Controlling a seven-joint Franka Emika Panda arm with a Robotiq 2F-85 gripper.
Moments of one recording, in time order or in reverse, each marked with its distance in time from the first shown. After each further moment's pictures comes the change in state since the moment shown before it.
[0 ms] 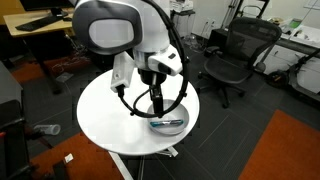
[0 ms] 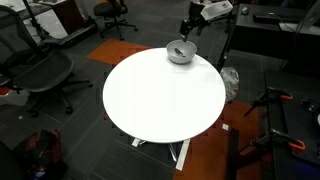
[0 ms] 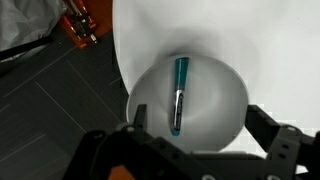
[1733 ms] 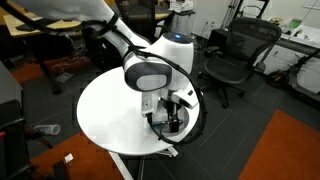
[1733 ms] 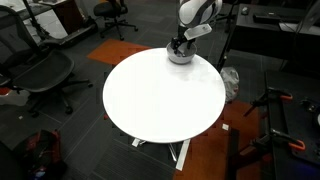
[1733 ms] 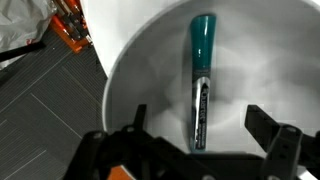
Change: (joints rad) arm -0.071 0.376 0.031 0.326 0.069 0.015 0.021
